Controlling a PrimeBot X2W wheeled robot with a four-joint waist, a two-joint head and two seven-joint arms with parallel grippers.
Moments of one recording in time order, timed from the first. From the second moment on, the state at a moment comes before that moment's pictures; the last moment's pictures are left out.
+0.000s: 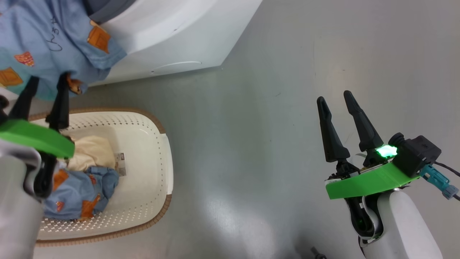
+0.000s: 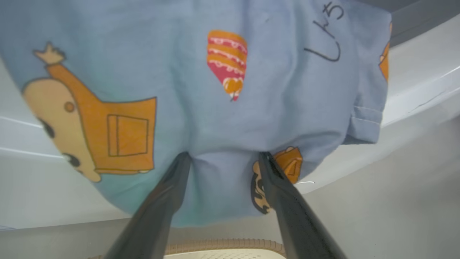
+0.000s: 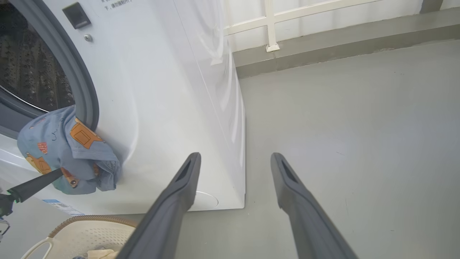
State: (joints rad) left arm -0.74 0.41 -0.43 0.65 -0.74 -0.13 -0.24; right arm -0.33 -0.05 0.11 0.08 0.38 0.13 -0.26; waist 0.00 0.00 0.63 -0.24
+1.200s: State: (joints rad) left arm -0.94 0.41 -0.60 0.75 -0.93 -0.13 -0.25; right arm -0.33 -0.05 0.11 0.07 0.38 0.13 -0.26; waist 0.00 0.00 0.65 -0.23
